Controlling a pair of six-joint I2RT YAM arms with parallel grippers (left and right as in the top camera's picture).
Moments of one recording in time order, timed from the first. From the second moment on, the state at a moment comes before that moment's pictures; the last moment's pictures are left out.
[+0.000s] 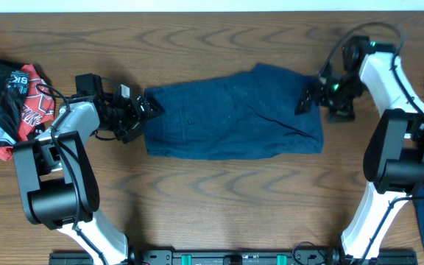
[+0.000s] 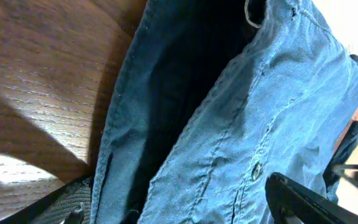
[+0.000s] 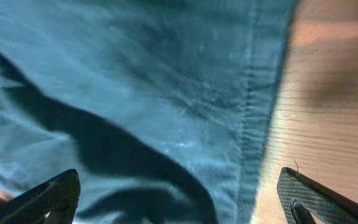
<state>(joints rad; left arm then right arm) 0.20 1.91 1.10 -0.56 0.69 -0.35 -0.08 2.14 1.64 -1.22 -0.37 0.02</state>
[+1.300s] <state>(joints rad) 0.20 1.92 1.10 -0.56 0.71 -0.35 0.00 2.09 1.14 -0.44 -0.84 0.20</state>
